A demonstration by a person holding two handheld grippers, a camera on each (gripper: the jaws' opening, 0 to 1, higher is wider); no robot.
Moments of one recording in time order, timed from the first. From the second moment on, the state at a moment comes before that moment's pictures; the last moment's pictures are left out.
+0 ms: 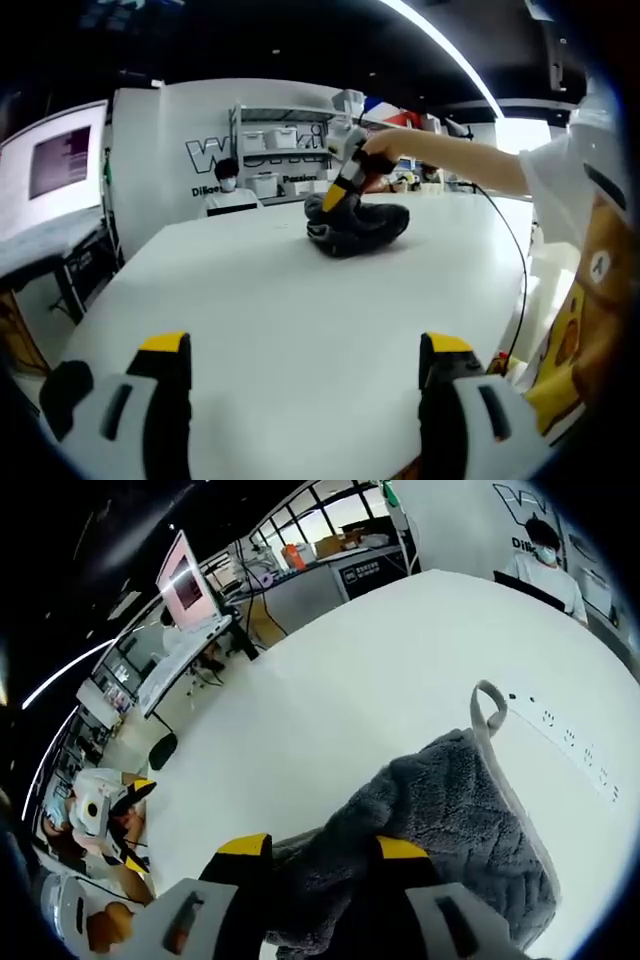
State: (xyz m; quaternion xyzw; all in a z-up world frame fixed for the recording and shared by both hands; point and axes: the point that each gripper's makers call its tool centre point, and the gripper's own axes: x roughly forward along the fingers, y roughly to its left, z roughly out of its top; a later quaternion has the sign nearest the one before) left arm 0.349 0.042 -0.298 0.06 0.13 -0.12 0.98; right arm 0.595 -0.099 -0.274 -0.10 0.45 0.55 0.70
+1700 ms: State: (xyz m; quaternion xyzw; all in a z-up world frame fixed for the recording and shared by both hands) left arm 0.370 0.002 -0.287 0.09 0.13 -0.17 0.97; right arm 0.528 -0.257 -0.222 -0.13 0.28 0.54 0.78
